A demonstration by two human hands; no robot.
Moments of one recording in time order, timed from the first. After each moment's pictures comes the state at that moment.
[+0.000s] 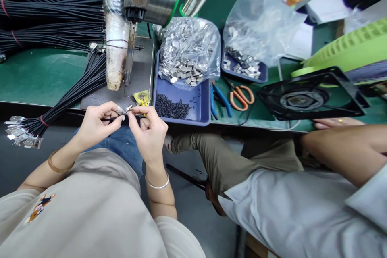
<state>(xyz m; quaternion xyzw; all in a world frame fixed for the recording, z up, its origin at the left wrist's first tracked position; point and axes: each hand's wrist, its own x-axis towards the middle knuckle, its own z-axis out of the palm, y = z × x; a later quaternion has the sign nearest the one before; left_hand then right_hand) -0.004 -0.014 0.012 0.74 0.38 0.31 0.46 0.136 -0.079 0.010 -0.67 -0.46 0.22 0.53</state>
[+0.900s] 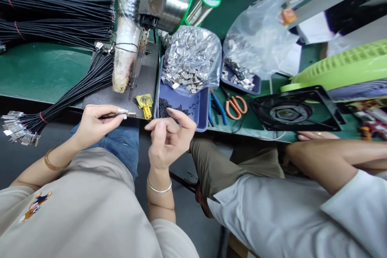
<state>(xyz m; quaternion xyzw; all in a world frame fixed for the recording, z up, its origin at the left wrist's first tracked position) -0.005 -0.015 0.009 0.68 0.38 0.38 0.51 0.140 -0.086 0.018 -0.62 -0.46 0.04 0.63</state>
